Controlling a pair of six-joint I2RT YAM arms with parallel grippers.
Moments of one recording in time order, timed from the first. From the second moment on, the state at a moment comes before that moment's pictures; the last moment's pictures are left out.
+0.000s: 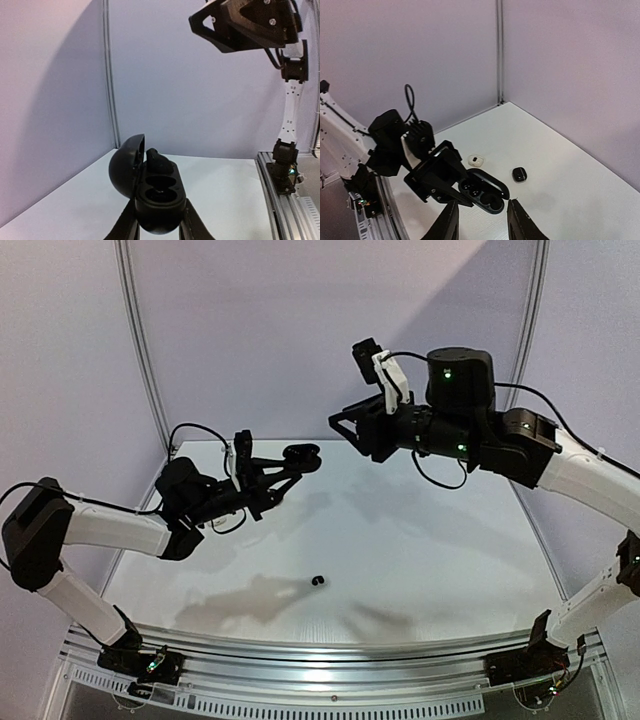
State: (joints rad) left arm -0.66 1.51 0.64 1.11 0.53 -0.06; right arm 1.03 1.45 1.54 -0.31 0.10 0.11
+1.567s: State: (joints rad) left arm -0.65 1.50 0.71 1.11 0.90 -0.10; right arm 1.01 1.56 1.63 -0.57 -0.18 -0.11
